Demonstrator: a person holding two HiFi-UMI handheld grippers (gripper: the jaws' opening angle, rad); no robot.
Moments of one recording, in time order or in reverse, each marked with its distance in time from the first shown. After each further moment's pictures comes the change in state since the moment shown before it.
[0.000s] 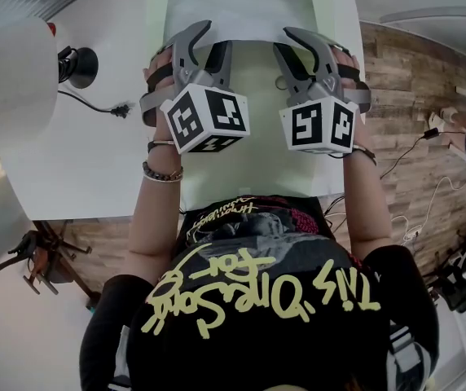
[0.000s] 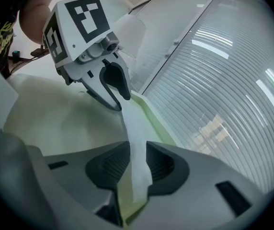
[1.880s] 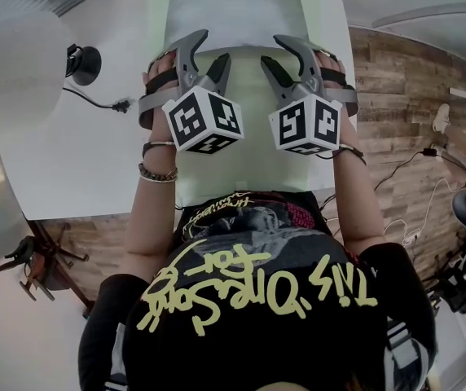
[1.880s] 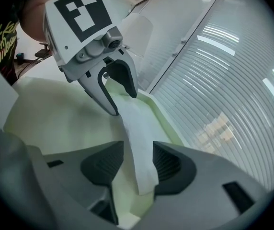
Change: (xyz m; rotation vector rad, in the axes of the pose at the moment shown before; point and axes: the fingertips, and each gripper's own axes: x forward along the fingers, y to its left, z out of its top) left arm -0.016 -0.022 -0.010 0.124 0.044 -0.061; right arm -0.011 0.026 0.004 -0.023 0.042 0.067
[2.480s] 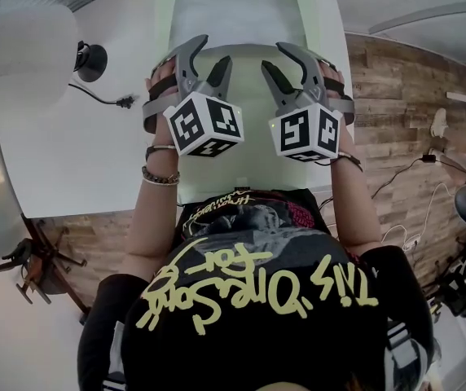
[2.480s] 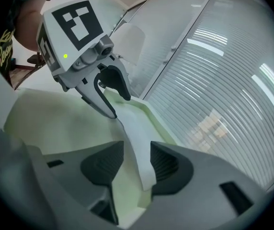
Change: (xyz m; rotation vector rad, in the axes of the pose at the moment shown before) left arm -0.021 0.001 0.005 -0.066 -0.046 0.058; right arm -0.025 0.000 0.009 0.076 -0.042 -0.067
